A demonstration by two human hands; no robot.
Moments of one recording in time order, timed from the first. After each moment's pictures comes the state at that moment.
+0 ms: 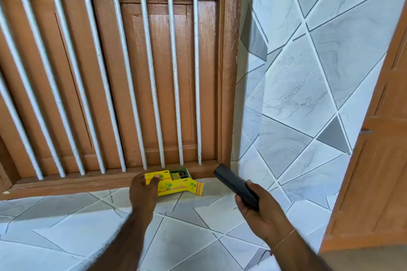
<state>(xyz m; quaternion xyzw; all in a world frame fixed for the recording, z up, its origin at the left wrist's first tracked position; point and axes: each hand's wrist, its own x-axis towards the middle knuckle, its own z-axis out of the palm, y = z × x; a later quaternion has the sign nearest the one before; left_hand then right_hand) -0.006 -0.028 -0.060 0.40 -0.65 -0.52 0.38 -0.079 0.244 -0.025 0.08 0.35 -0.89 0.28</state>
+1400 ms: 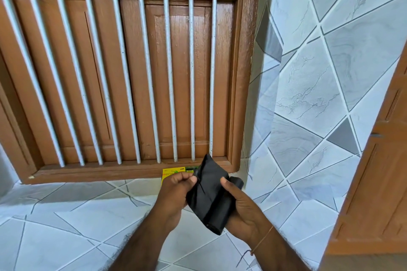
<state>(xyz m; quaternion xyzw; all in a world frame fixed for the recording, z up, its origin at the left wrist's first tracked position) 0.053 0.056 -0.001 0.22 -0.61 -0.74 0.21 -0.018 0.191 -0.017 -0.03 0.34 -0.84 0.42</state>
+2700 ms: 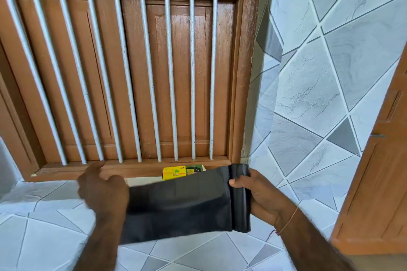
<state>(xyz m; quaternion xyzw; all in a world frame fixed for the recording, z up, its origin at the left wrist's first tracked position) 0.112 -0.027 0.010 0.49 -0.61 -0.33 0.53 -0.047 0.231 0.018 -0.25 0.54 -0.73 0.34</state>
